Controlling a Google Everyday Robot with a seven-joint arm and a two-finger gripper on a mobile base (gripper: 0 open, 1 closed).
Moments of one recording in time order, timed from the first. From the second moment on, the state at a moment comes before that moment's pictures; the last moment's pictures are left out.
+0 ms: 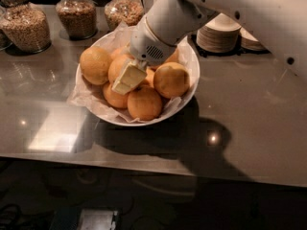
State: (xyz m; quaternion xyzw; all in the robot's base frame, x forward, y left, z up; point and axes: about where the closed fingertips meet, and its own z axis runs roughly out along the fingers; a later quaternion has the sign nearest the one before) arm 0.529 0.071 0.919 -0.68 0.66 0.19 0.26
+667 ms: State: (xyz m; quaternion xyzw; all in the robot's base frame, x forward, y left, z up) arm 0.527 0.036 0.974 -0.67 0.57 0.32 0.35
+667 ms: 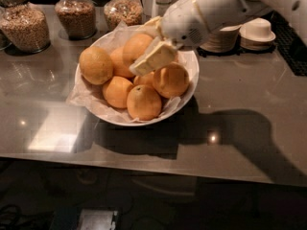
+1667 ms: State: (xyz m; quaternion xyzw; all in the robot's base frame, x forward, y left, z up) arm 0.426 -0.056 1.098 -0.65 0.42 0.35 0.54
